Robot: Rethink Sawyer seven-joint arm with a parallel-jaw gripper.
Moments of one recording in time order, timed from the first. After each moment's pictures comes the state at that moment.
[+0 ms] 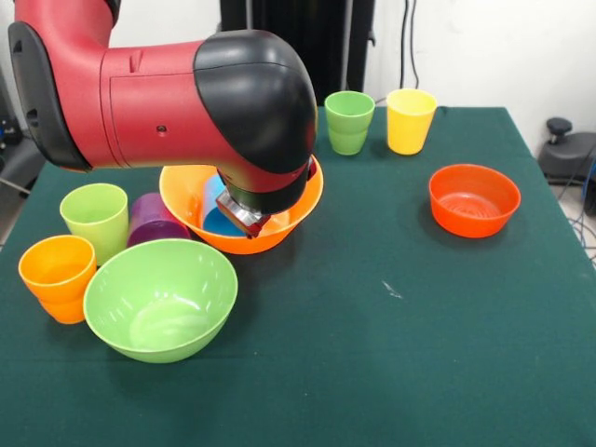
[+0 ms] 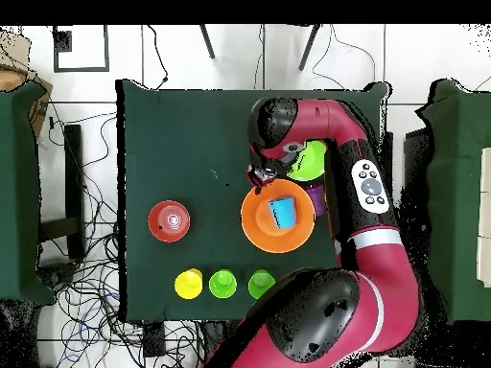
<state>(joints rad) -0.56 -0.26 0.60 1.02 -0.64 1.55 0.97</state>
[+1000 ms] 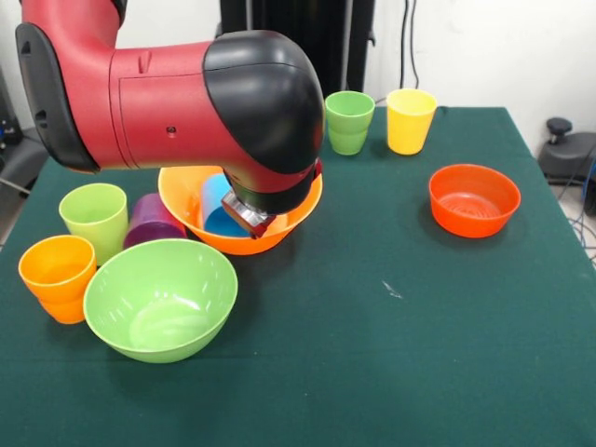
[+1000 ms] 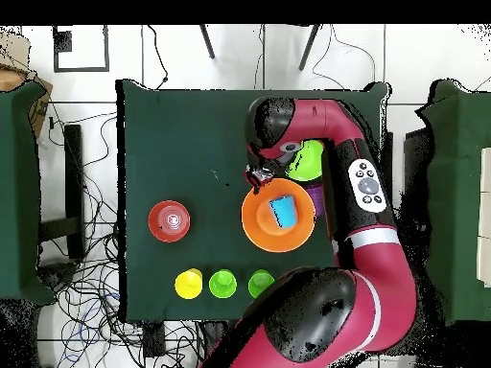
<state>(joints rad) -0.55 -0.26 0.60 1.02 -0.64 1.55 0.97</state>
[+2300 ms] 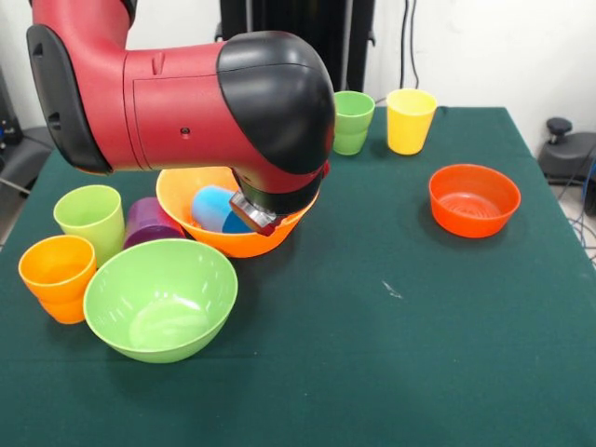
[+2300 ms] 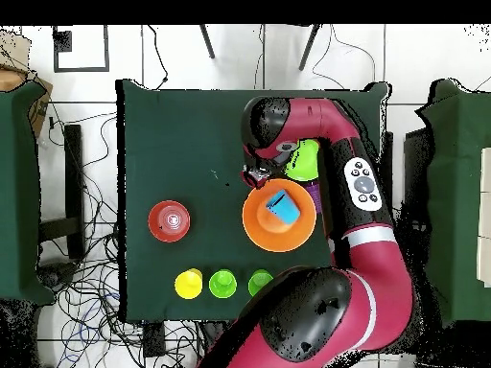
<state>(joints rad) -0.54 -0.26 0.60 1.02 -0.64 1.55 0.97</state>
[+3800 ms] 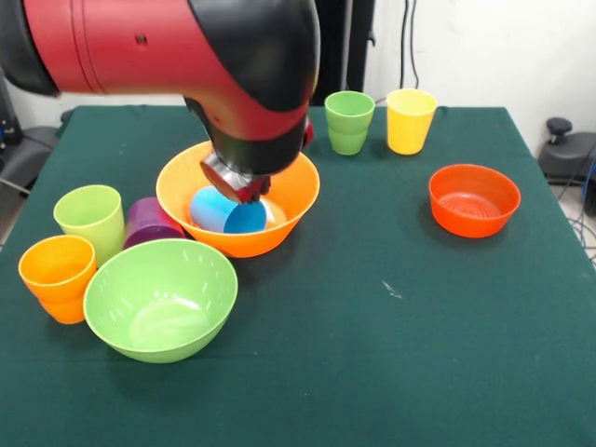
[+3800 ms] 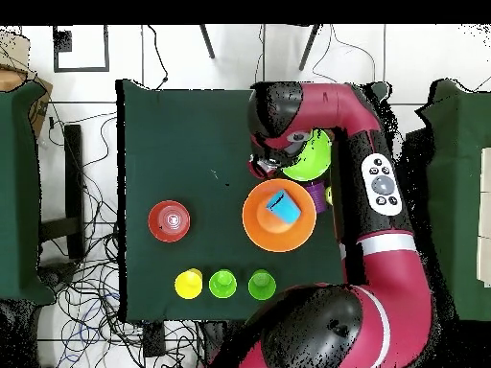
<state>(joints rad) -0.55 -0.37 0.60 1.03 -0.62 1.57 0.97</state>
